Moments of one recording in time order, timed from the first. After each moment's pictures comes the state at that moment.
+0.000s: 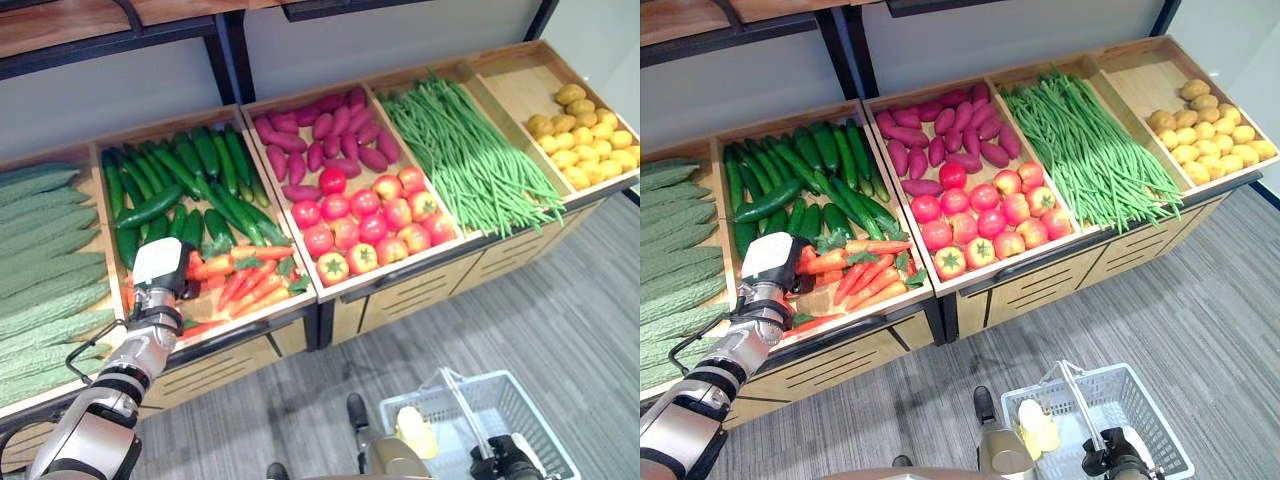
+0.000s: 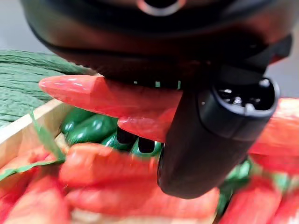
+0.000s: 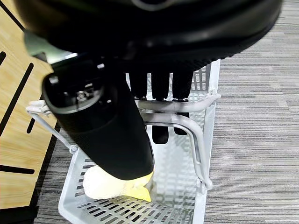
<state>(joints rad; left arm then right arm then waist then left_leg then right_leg) -0.37 0.65 -0.26 0.67 0.46 -0.05 0.49 0.02 -0.39 0.14 1.29 -0.15 -0.12 -0.21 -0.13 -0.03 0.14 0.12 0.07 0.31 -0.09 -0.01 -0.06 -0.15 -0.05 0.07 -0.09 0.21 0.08</state>
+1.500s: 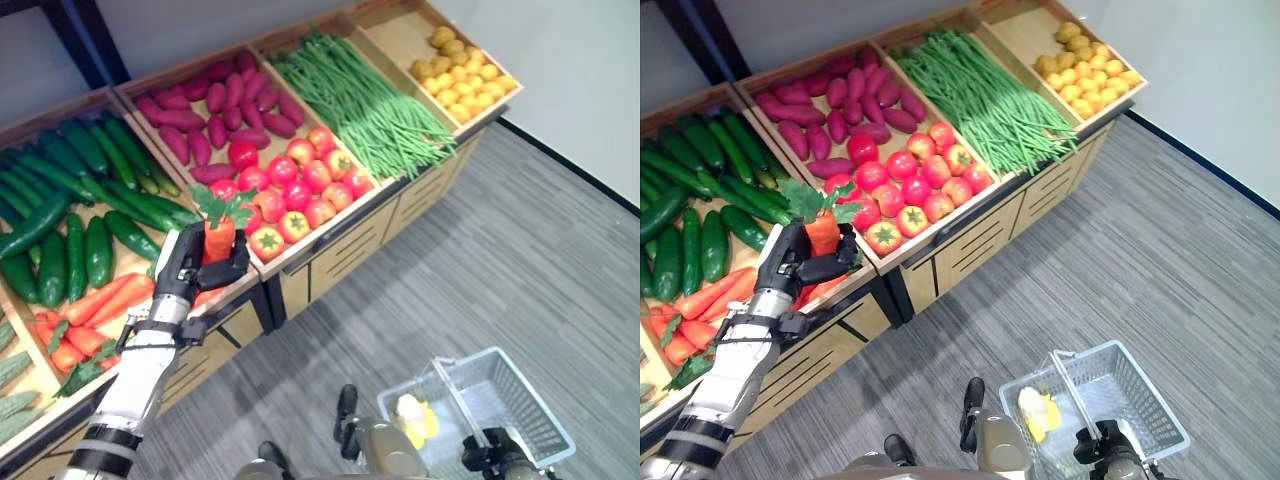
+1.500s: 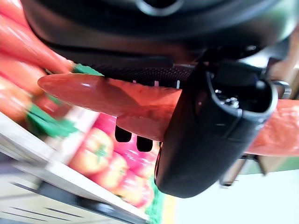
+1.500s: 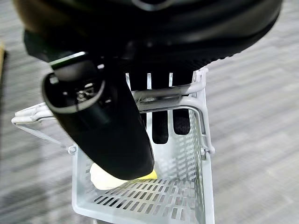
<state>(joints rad) -0.05 0.56 -0.11 0.10 -0.31 -0.24 0.09 0.07 -0.37 0.07 1.28 -0.15 -0.08 -0.16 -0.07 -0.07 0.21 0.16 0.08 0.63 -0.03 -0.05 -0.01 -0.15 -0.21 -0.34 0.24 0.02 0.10</state>
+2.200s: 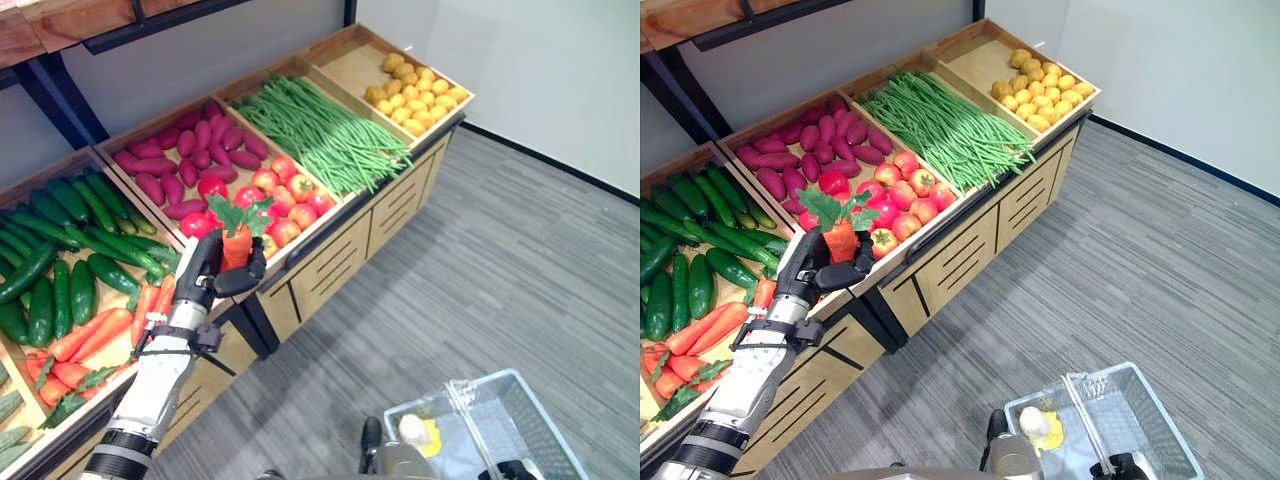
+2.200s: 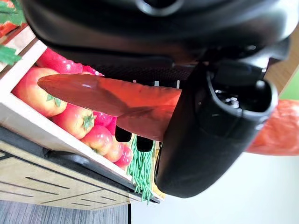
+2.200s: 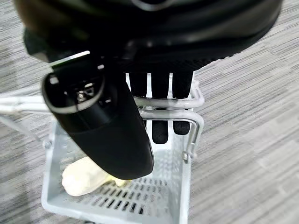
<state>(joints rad) -0.04 0.55 -0.17 0.13 -0.32 -0.24 0.09 0.09 -0.38 0.08 1.27 -0.14 -0.11 -0.16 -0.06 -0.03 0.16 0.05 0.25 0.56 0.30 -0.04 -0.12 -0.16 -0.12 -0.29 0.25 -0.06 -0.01</state>
